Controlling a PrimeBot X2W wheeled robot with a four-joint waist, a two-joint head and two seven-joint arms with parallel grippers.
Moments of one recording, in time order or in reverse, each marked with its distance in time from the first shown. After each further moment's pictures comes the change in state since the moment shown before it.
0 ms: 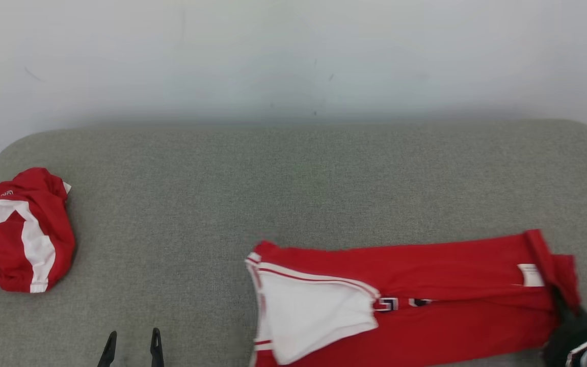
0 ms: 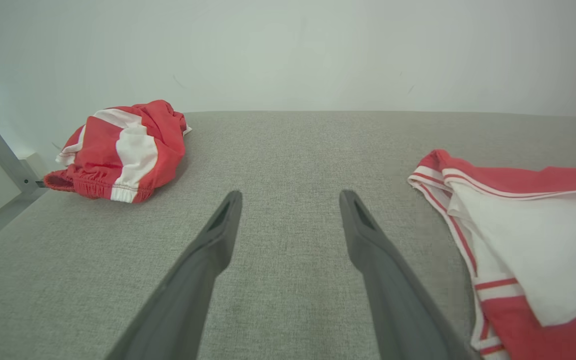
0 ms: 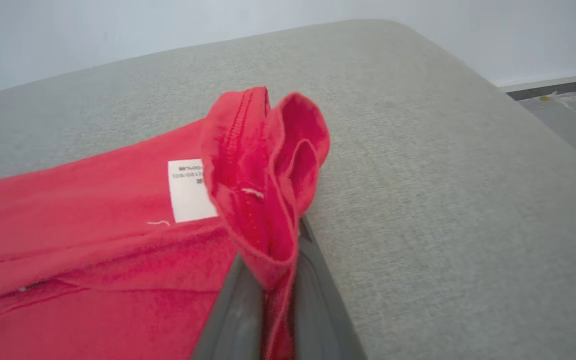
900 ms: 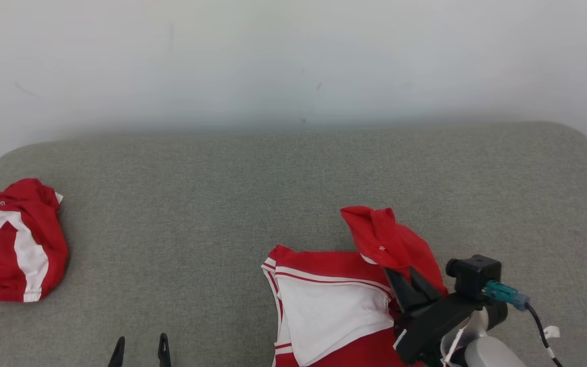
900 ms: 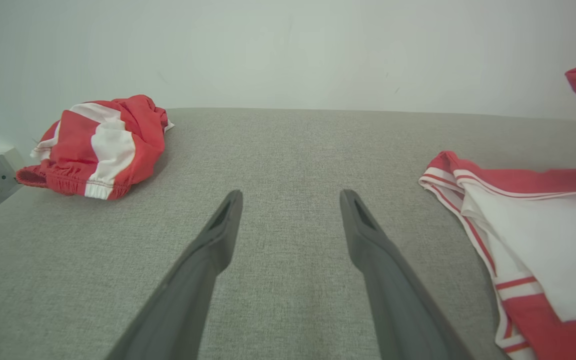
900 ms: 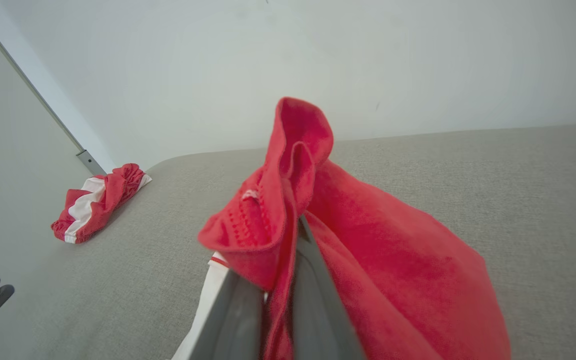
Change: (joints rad) left arm 0.006 -0.002 -0.030 0.015 -0.030 0.015 0.000; right arm 0.072 0.193 0.218 -0.632 -0.043 0.000 0.181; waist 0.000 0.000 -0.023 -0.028
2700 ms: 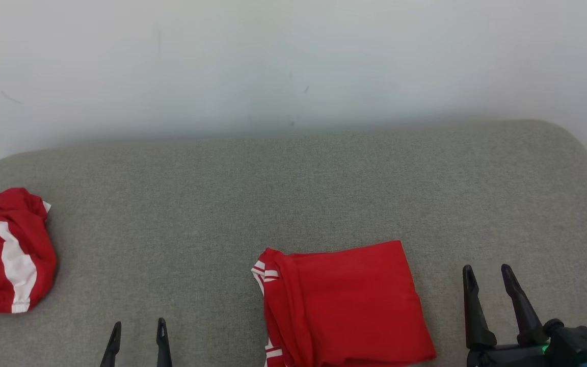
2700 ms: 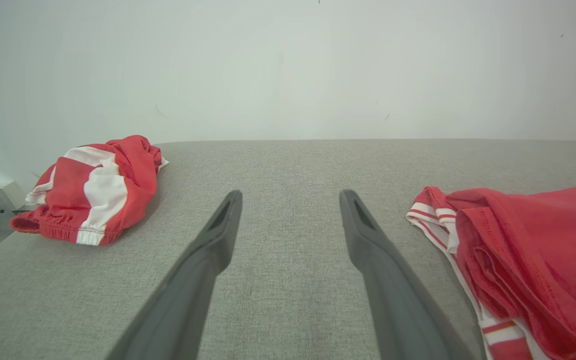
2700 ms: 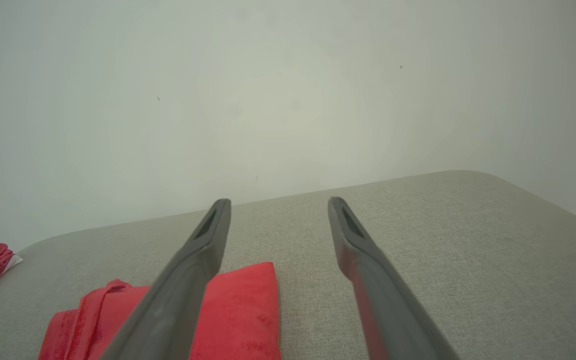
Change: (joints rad) left arm -0.013 0.000 -0.010 -0.055 0.019 0.043 0.000; right arm 0.290 0.132 -0.393 -0.206 -0.289 0.000 -0.214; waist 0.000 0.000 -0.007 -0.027
